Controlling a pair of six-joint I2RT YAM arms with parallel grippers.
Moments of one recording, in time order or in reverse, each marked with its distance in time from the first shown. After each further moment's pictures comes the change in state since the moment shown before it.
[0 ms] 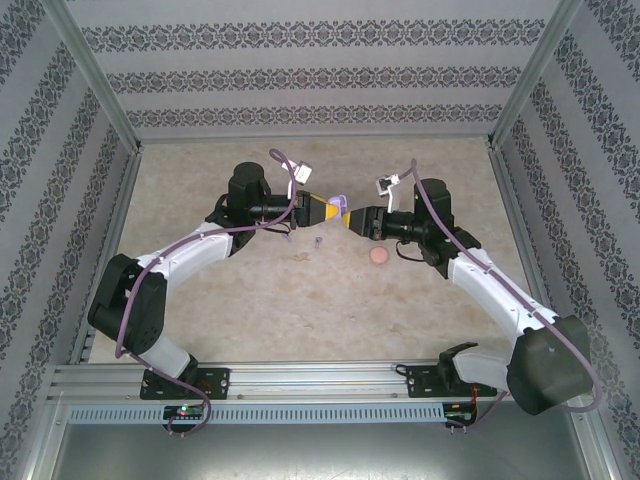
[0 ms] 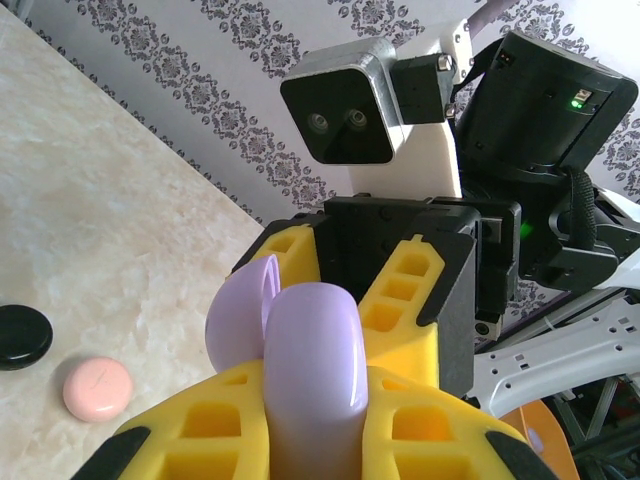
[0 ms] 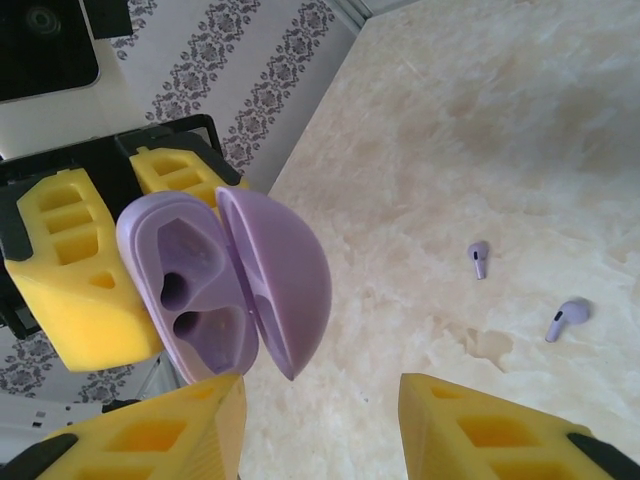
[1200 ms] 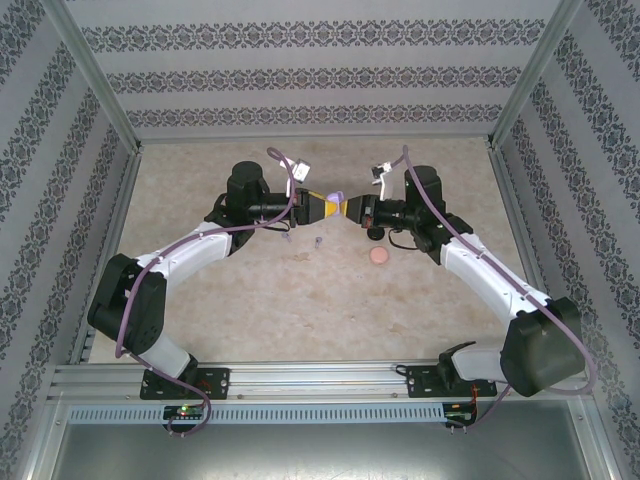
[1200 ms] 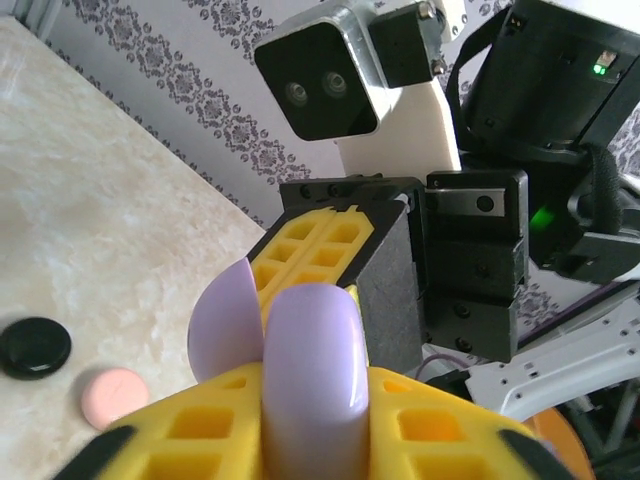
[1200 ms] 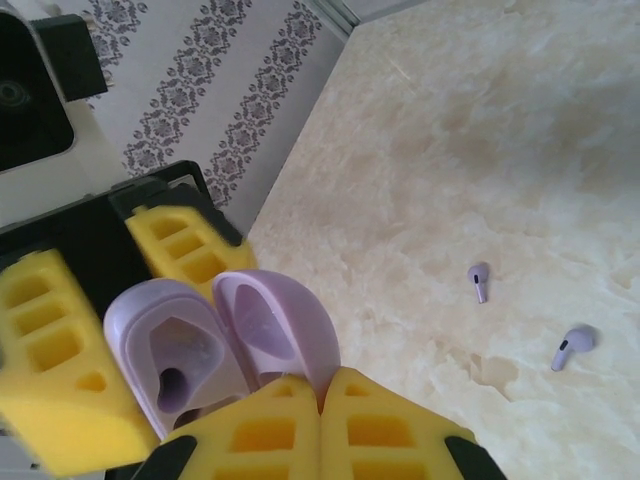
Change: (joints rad) left arm 0.005 0.000 0.001 0.012 -0.020 0.008; right arm 0.036 0.098 0.126 -0.042 0.052 0.034
